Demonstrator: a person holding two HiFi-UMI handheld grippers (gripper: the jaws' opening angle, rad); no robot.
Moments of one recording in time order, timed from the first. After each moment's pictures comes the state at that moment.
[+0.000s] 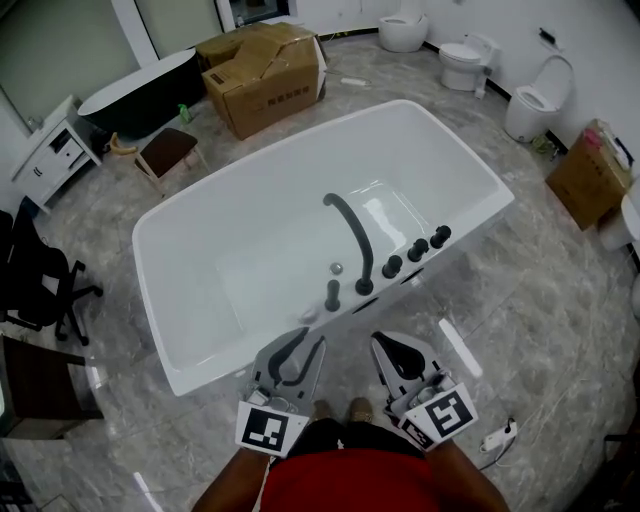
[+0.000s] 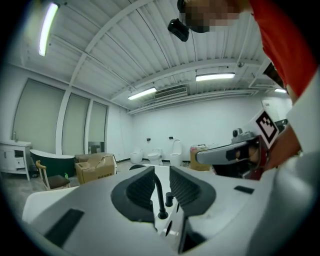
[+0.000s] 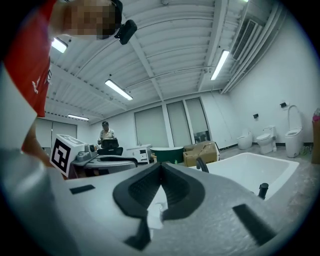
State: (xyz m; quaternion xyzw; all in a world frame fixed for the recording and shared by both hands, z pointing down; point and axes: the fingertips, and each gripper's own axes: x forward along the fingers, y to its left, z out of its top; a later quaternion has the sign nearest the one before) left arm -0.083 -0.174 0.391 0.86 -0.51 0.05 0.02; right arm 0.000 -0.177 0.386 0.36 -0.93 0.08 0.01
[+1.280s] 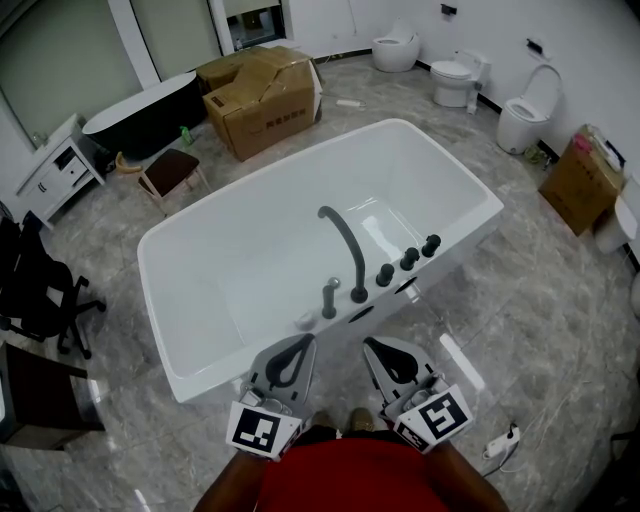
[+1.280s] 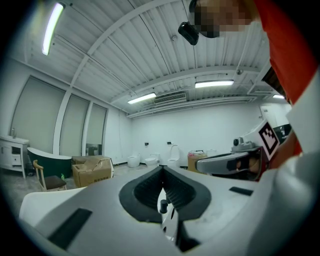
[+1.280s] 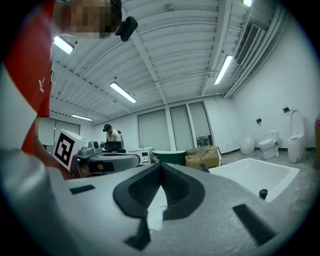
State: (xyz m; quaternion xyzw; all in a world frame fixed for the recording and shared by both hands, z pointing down) left arm -0.078 -0.148 0.355 0.86 -0.50 0.02 0.01; right arm 0.000 -0.145 0.362 0.35 -0.93 0.05 0.00
